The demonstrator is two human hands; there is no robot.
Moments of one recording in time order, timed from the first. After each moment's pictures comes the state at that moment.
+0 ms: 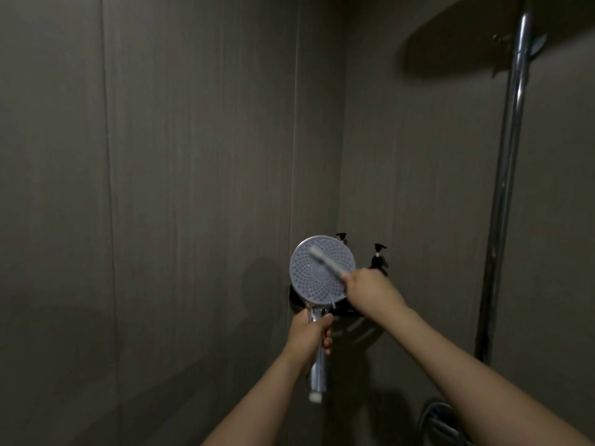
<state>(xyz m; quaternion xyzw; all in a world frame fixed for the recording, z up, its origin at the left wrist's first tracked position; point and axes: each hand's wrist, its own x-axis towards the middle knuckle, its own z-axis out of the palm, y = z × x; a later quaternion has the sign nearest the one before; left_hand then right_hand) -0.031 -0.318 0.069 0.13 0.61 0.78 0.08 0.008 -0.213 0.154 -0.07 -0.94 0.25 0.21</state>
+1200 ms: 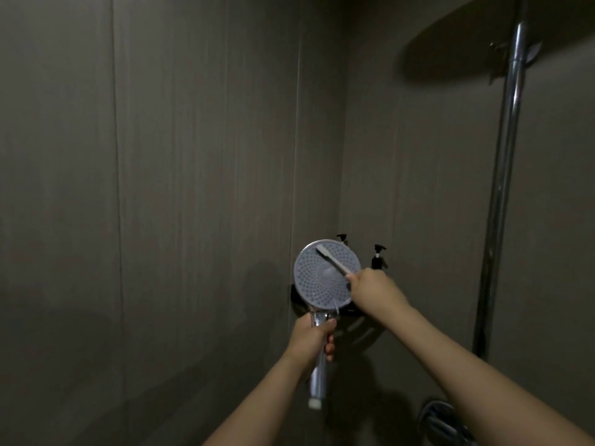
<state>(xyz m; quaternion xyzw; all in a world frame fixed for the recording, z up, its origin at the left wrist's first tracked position) -0.020 -0.324 0.065 0.14 0.61 0.77 0.10 0.020 -0.220 0.152 -0.07 -0.95 0.24 0.18</state>
